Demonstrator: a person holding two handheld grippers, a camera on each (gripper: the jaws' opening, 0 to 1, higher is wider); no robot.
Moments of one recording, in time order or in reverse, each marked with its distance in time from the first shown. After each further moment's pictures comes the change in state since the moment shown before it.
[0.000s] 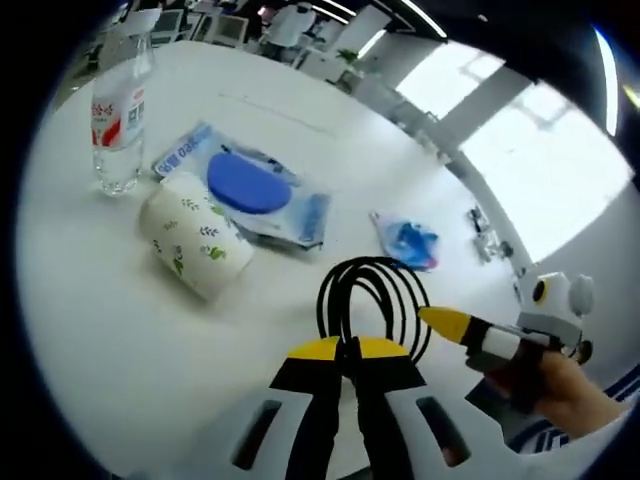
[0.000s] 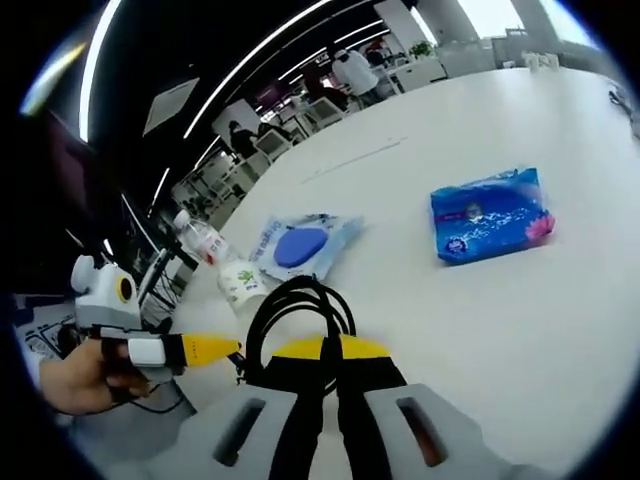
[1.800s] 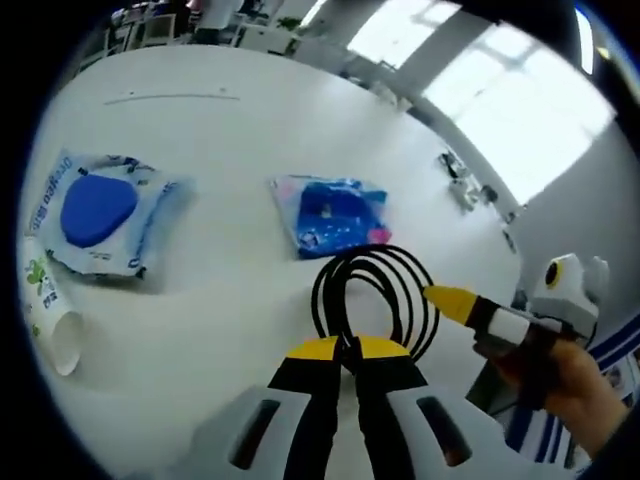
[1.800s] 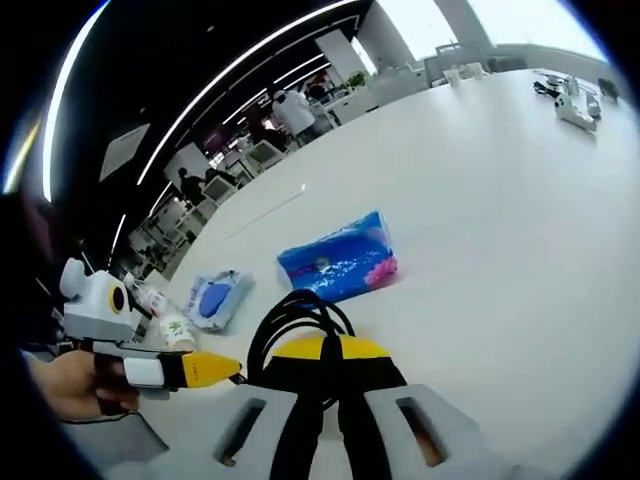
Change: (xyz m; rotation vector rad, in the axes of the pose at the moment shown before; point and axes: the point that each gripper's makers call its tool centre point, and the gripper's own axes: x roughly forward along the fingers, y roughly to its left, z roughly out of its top) left arm 0.102 -0.083 -0.018 0.171 0.160 -0.063; right arm -0.046 -0.122 0.032 0.091 -0.133 -0.195
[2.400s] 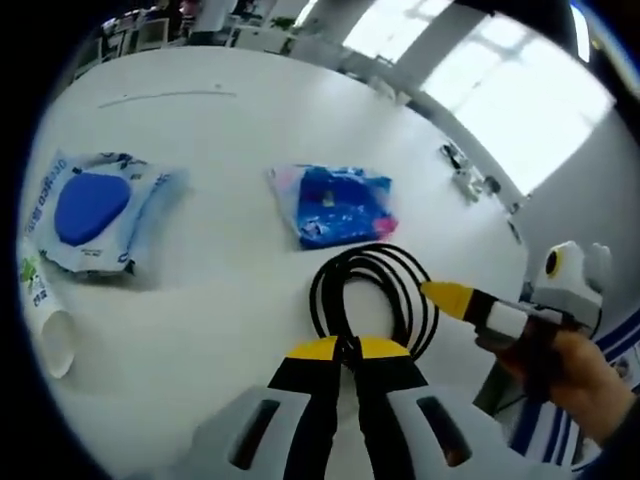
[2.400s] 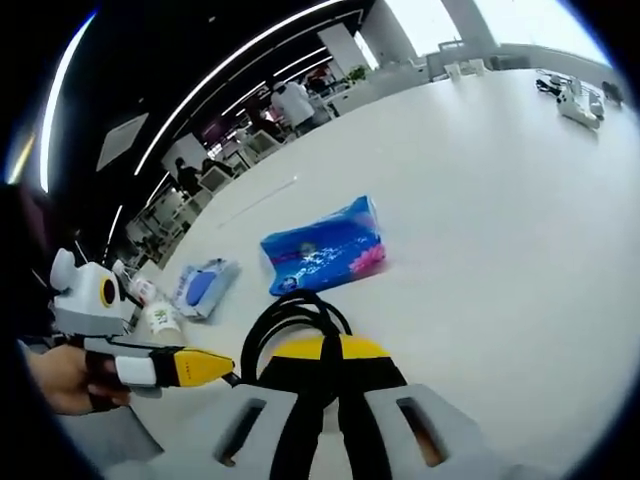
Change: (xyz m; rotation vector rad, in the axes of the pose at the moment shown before) left arm 0.011 0.003 -0.009 0.029 0.014 0.018; right arm 0.006 -0.007 -0.011 -0.015 0.023 -0.009
